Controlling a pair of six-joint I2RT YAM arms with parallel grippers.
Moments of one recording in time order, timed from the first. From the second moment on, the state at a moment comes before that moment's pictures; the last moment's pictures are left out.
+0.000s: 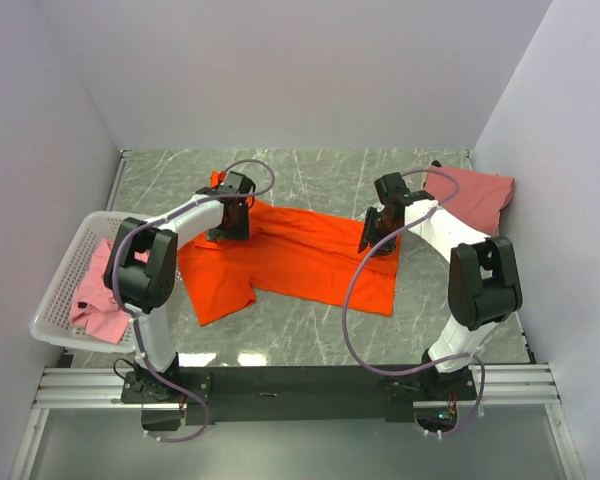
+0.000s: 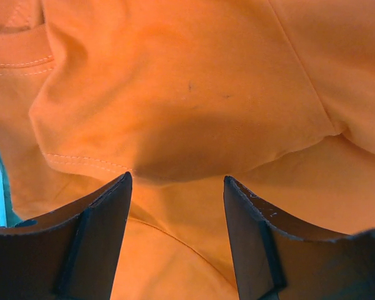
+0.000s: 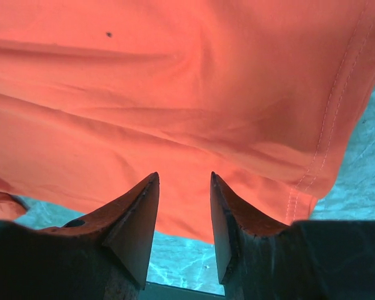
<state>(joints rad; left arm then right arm) -0.38 1.88 1.33 -0.62 -0.32 -0.42 0.26 1.71 1.20 -0.73 -0.11 0.55</state>
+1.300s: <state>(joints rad) -0.22 2.05 1.67 -0.80 -0.14 -0.26 0.26 1.68 1.14 -0.71 -0.11 0.53</state>
